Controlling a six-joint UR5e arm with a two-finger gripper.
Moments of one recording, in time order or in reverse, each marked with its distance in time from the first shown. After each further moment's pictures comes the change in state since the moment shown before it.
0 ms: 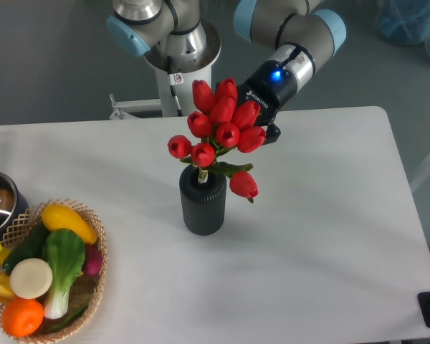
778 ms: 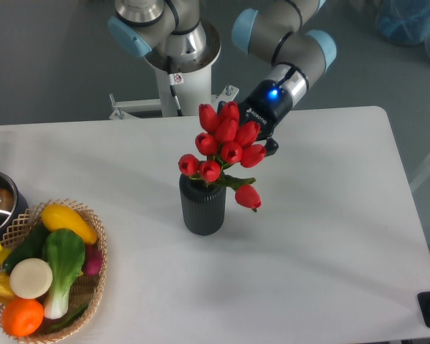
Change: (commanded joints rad) arm 0.011 -0.055 -0.147 -0.003 0.020 0.238
